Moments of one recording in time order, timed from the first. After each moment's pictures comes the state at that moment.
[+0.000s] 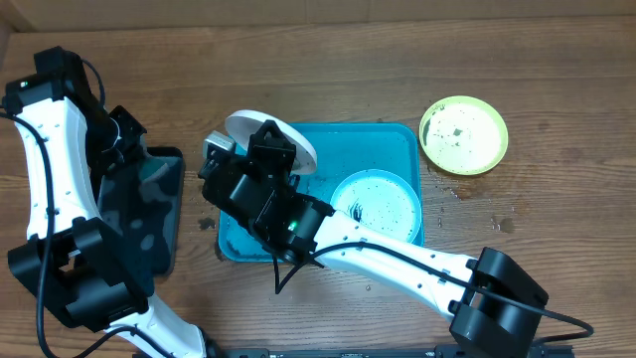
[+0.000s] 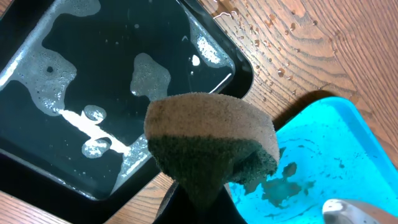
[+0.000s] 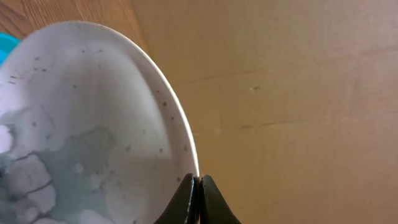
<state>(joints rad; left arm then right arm) 0.37 1.90 1.79 -1.35 0.11 -0.44 1.08 1.91 1.54 -0.21 0.98 -0.76</state>
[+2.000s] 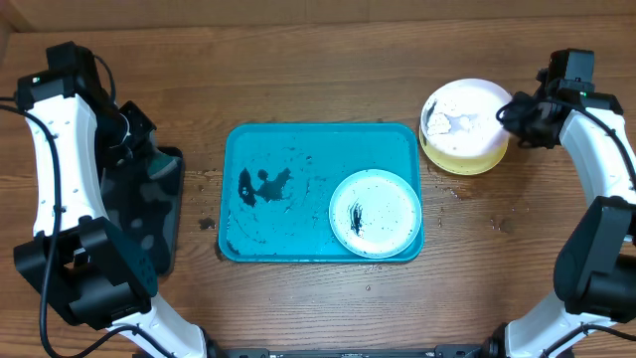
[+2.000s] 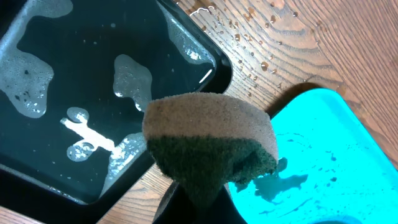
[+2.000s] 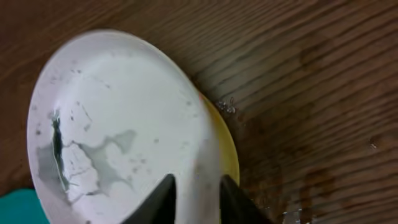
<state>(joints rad) 0.34 1.90 1.79 -1.33 0.12 -0.44 -0.19 1.86 1.42 -0.69 -0.07 0.32</state>
